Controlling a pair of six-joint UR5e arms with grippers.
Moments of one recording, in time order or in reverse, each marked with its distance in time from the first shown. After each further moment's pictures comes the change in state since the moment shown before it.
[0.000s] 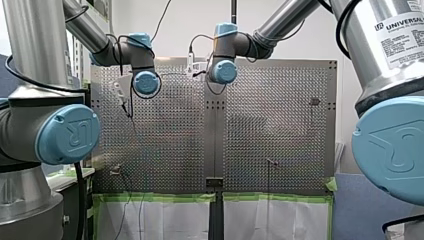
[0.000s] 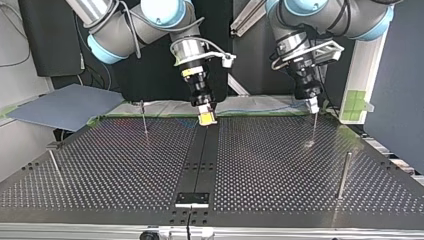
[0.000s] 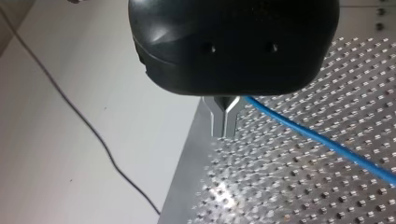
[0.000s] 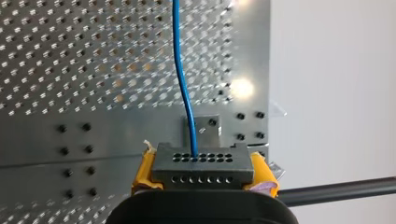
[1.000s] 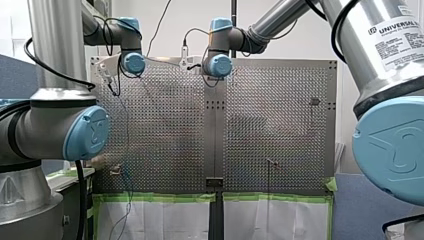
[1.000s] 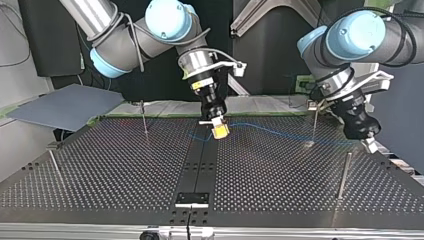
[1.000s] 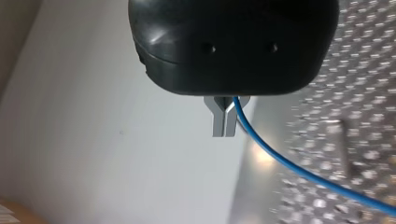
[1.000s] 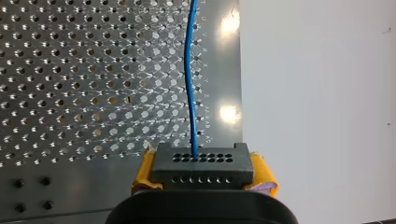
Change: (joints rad) left arm 0.249 -0.014 0.245 -0.181 0.084 -0.064; right arm 0.005 0.057 -0.149 0.062 -0.083 -0.009
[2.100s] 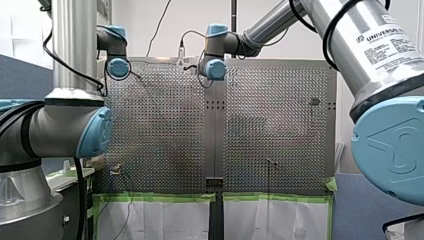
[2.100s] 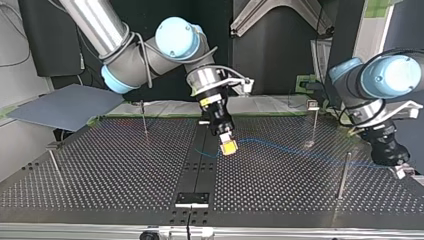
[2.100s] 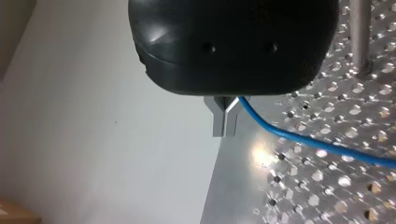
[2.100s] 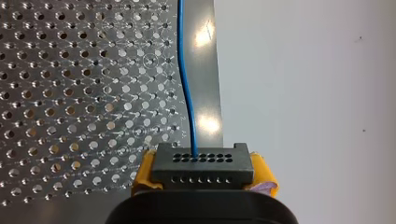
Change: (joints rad) left arm 0.219 -0.120 0.100 0.002 0.241 -0.068; right arm -0.004 0.097 -0.134 -0.044 -0.033 -0.004
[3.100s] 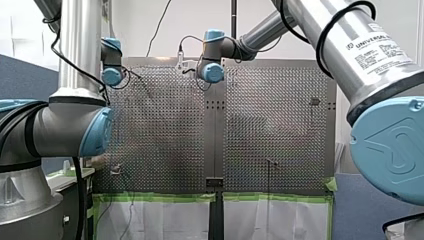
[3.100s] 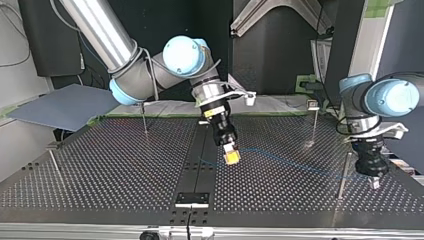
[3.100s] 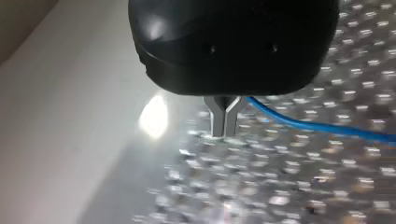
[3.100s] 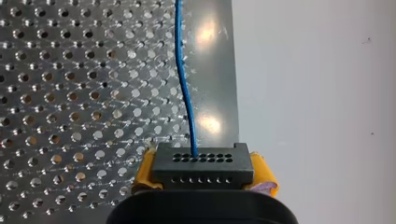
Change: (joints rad) left arm 0.065 -0.136 0.053 0.022 0.292 -0.104; right arm -0.010 0.082 -0.115 0.041 -0.006 -0.005
